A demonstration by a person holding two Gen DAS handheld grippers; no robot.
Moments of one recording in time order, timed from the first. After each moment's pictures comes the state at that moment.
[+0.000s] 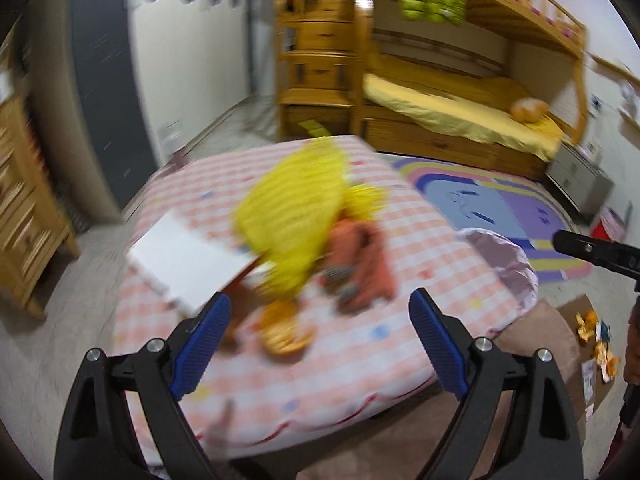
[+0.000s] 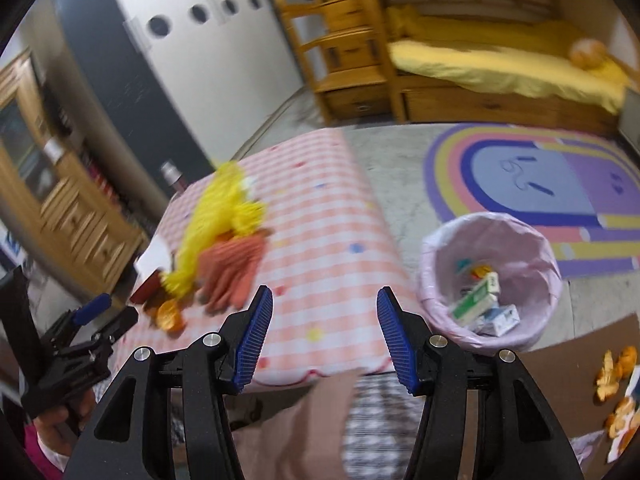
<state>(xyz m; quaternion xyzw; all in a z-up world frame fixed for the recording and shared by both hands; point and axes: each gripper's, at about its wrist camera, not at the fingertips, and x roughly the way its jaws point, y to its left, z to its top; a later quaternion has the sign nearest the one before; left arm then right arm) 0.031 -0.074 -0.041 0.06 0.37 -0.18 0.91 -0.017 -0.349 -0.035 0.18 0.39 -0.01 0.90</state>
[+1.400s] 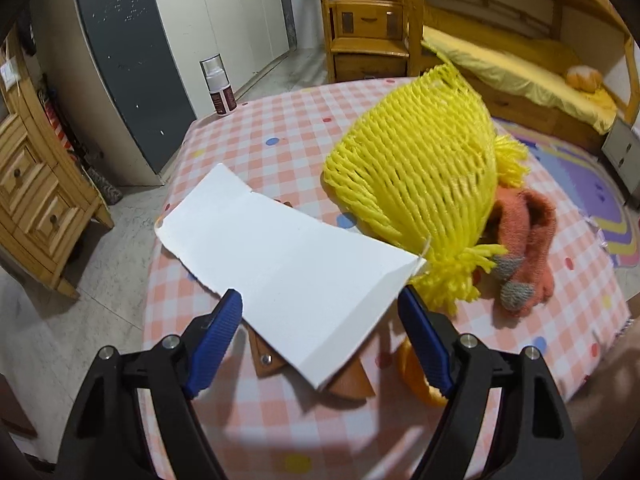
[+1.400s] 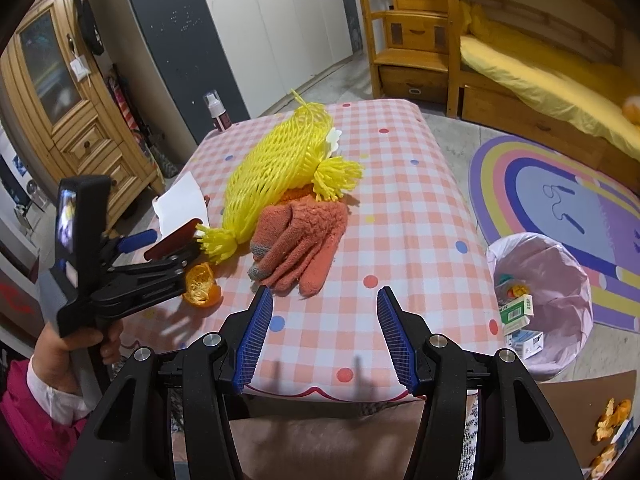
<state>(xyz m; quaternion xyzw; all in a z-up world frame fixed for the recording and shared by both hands) 0.124 -0.051 -0.103 0.12 0.45 -0.10 0.88 0.032 -0.262 -0.053 0.09 0.44 0.05 0.89</state>
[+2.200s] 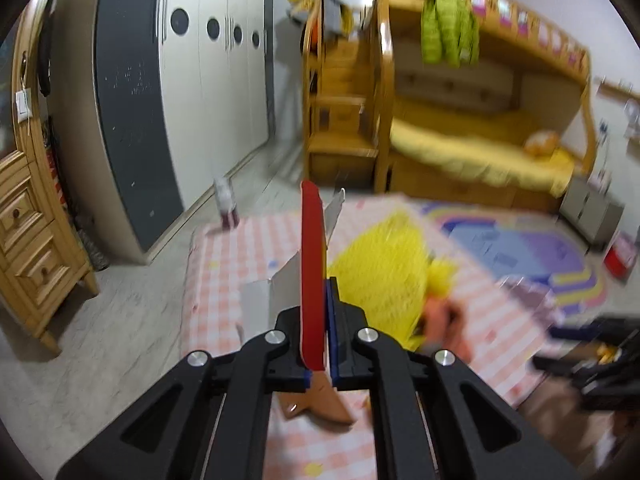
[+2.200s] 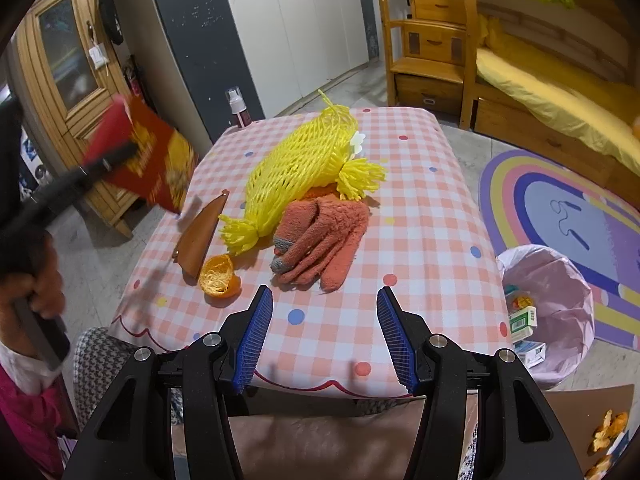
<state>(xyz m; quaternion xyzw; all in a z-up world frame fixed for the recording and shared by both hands) 0.084 -0.013 0.010 0.05 0.29 -0.18 0.94 0.022 -0.248 -0.050 0.07 0.42 0.07 0.90</state>
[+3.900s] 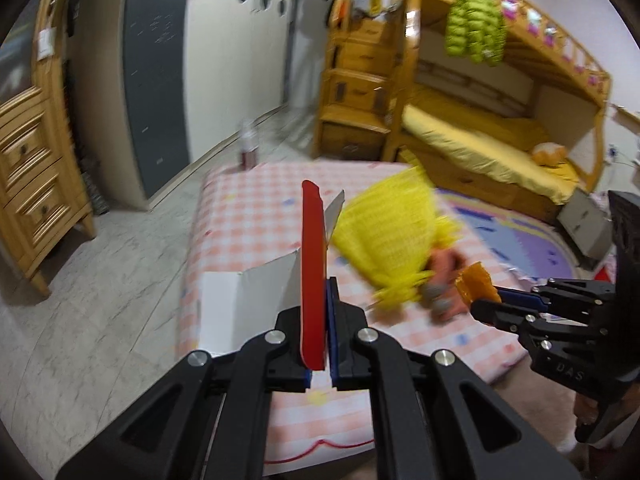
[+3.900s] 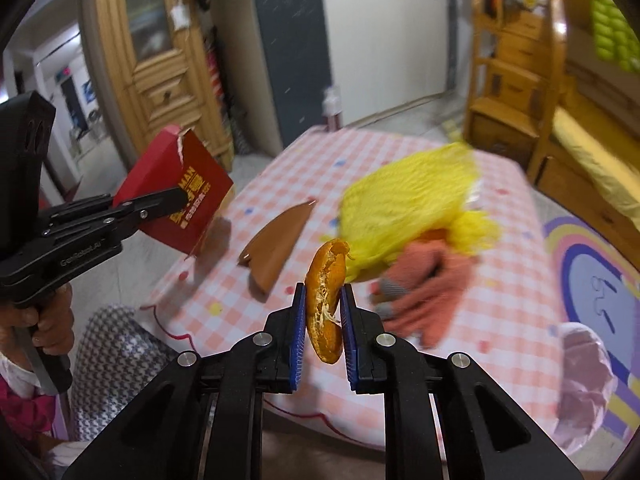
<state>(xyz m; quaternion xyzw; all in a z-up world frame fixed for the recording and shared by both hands) 0.051 0.025 -0.021 0.01 0.35 -0.17 0.92 0.040 -0.177 -0.042 -0.01 0.38 0.17 0.91</state>
